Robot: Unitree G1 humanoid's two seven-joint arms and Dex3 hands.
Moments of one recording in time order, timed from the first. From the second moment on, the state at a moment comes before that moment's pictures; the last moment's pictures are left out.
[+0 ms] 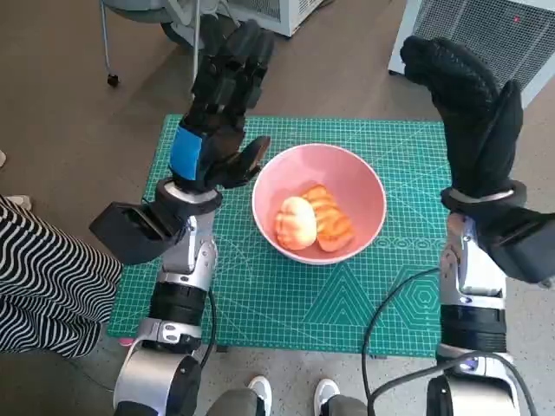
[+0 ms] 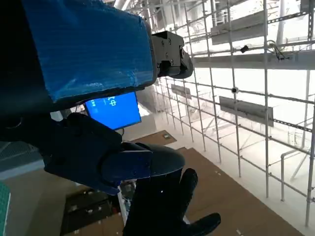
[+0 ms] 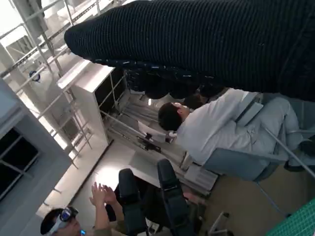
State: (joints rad) left arm -0.76 0.03 0.15 0.61 -0.31 -0.69 -0.47; right arm -0.70 -0.20 -0.14 0.39 0.22 -0.54 0.32
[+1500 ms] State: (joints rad) left arm -0.72 0.04 0.16 0.60 -0.36 -0.69 -0.56; right arm -0.67 -0.18 -0.15 0.41 0.23 -0.57 0.34
